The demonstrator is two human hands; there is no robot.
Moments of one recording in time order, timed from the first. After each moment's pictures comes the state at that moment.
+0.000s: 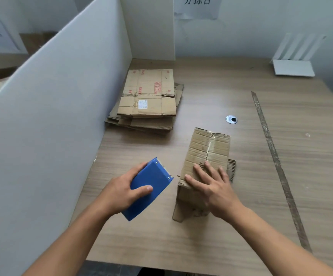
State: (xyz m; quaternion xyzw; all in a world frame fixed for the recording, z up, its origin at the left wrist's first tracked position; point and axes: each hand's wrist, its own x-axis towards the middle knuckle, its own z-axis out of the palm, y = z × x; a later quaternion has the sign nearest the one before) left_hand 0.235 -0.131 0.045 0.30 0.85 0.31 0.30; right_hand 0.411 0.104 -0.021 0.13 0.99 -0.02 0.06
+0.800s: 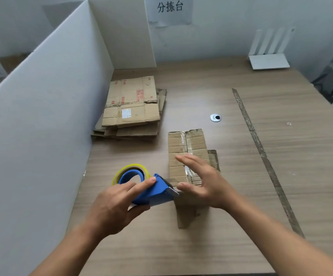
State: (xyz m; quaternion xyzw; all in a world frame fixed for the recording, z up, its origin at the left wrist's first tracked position) left_hand 0.250 -0.121 0.050 0.62 0.76 0.20 -0.02; right_hand 0.414 0.114 0.029 0.10 0.89 -0.42 -0.16
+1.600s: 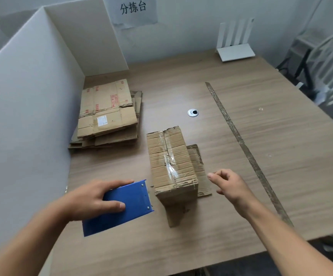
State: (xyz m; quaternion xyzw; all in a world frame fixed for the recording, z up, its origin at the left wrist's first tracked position) left_hand 0.203 -0.090 0.092 0.52 0.75 0.09 0.40; right_hand 0.496 0.139 -0.014 0.47 0.62 -0.60 -0.18
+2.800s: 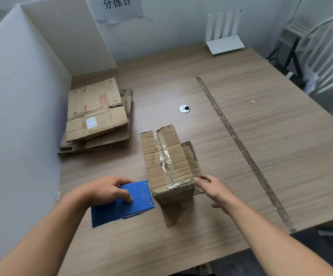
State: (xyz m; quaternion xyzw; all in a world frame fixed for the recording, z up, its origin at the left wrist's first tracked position) left_hand 0.201 -0.028 0.061 0.41 0.78 -0.01 0.48; right_hand 0.477 0.138 -0.065 0.56 0.57 -0.61 -0.02
